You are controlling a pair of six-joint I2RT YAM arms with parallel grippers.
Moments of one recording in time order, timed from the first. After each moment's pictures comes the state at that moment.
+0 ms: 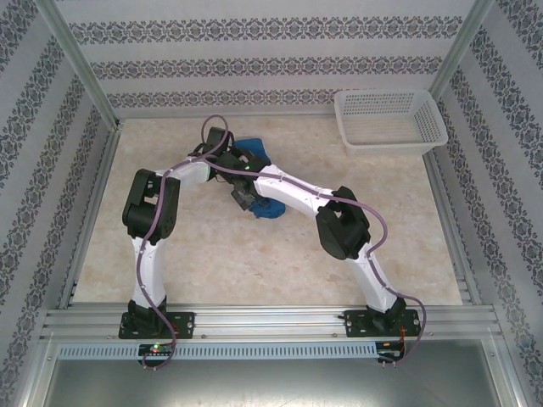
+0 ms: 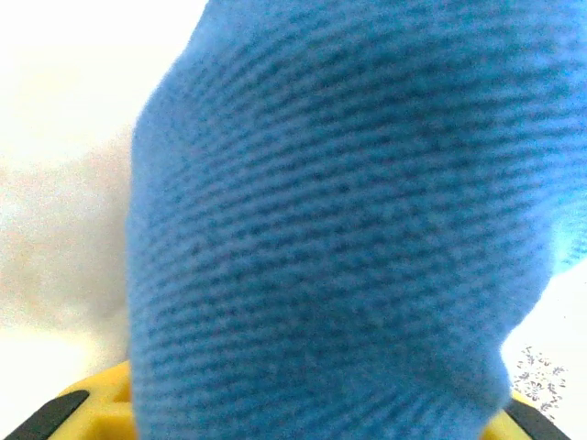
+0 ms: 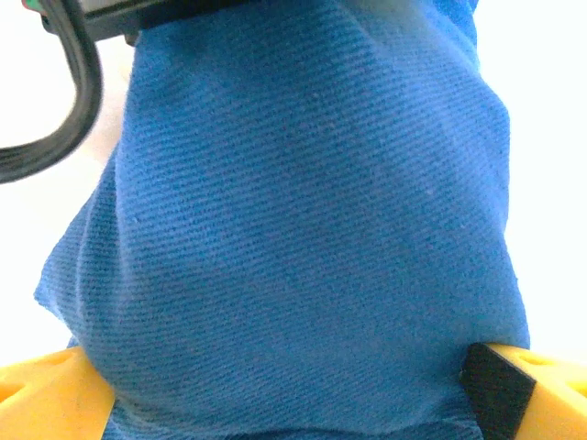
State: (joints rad) left arm -0.27 2.14 1.48 -0.13 0.37 -1.11; right arm 0.84 2.27 2.00 -1.02 0.50 0.17
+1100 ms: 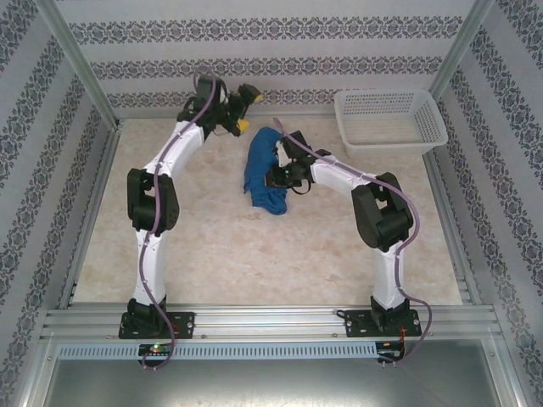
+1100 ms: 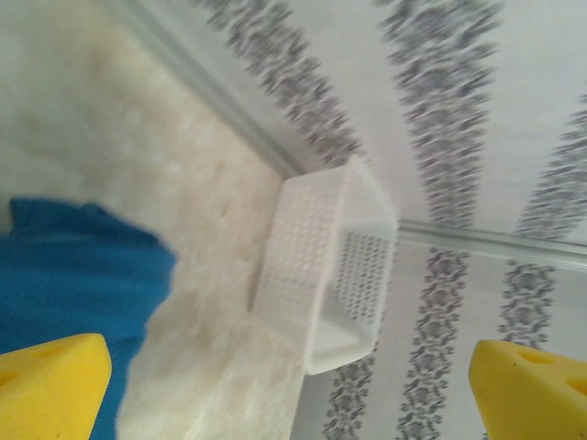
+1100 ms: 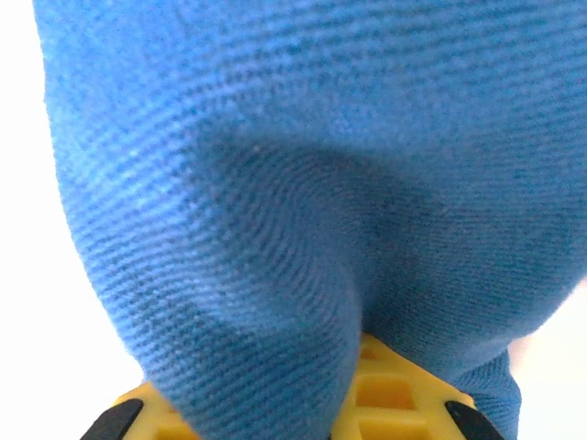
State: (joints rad) left arm -0.21 2.26 2.16 -0.40 0.50 -1.19; right arm 0.48 2.07 1.51 -0.42 -0.40 0.45
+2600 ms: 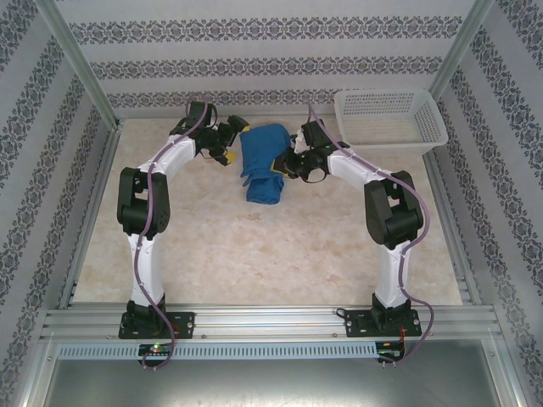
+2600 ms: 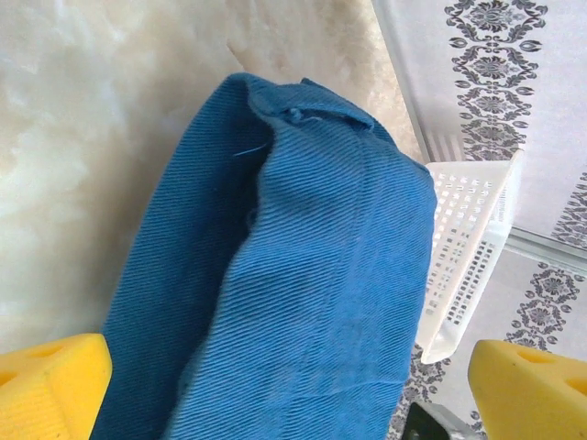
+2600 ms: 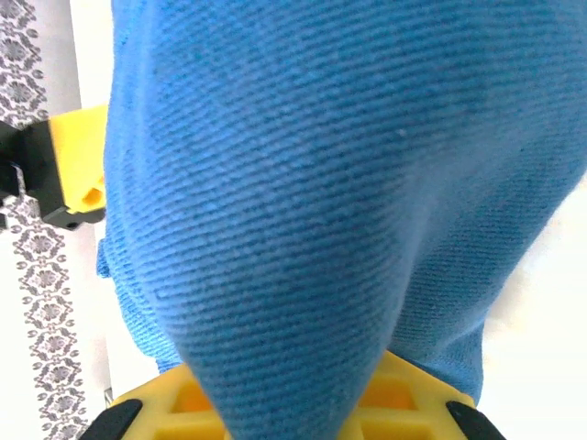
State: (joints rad) left arm -0.16 2.17 1.80 -0.41 0.53 -1.16; right arm 0.35 2.04 1.55 -0.41 -0.62 0.71
